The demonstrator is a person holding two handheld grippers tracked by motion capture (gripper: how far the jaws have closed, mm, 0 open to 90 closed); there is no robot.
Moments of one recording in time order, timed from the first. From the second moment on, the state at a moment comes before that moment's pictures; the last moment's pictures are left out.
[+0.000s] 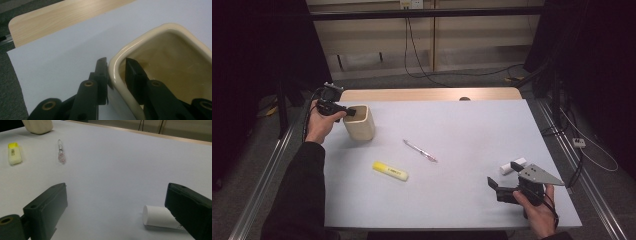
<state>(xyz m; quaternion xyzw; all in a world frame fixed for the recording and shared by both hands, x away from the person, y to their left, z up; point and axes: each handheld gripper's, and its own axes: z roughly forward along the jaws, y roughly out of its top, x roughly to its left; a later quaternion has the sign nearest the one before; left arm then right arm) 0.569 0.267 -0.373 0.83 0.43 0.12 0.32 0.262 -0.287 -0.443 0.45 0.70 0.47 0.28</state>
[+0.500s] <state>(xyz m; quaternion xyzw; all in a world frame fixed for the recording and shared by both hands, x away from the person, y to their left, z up) 0.555 0.256 -0.354 0.83 0.43 0.13 0.34 0.262 -0.287 -0.443 0.45 0.70 0.47 0.28</state>
